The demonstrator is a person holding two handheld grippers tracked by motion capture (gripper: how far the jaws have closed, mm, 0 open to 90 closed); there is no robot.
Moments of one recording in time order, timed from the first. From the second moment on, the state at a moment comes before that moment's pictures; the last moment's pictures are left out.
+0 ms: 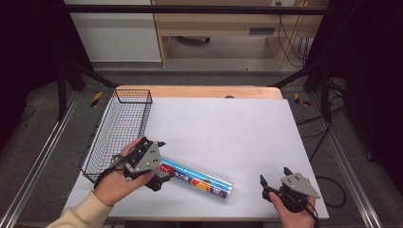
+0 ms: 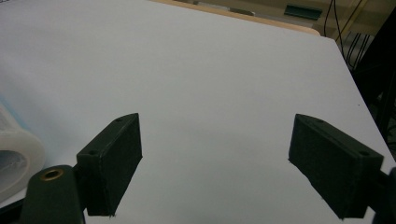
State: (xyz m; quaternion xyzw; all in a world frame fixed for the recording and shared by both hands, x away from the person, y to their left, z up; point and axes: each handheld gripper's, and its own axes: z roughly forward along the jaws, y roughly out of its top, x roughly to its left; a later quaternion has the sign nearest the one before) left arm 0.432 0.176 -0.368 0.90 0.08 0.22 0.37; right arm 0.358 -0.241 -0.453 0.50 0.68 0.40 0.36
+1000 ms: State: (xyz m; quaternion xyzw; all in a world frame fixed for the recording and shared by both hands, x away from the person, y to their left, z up) left arm 0.458 0.145 -0.368 0.94 -0.05 0.12 0.32; right arm 0.362 -0.238 -0.454 0.50 0.68 0.40 0.35
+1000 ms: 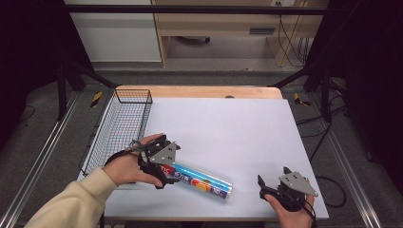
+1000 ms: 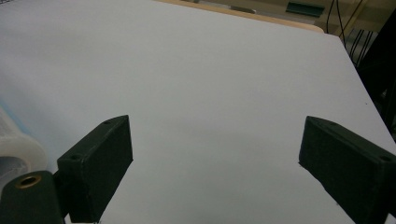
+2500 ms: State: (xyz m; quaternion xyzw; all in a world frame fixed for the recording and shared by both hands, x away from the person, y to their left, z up) left arm 0.498 0.120 -0.435 0.97 -0.13 0.04 0.19; right arm 0.365 -0.237 -0.455 0.50 0.69 0.41 0.33
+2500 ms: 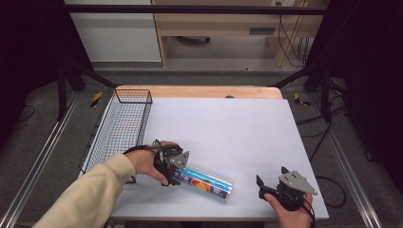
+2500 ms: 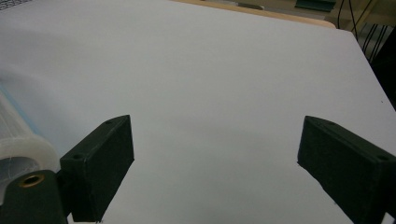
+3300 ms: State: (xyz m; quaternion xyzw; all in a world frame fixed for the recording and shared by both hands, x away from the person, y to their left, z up) left arm 0.501 0.116 -0.443 0.97 -0.14 0.04 0.19; right arm 0.365 -0.236 -0.455 0.50 0.69 0.41 0.33
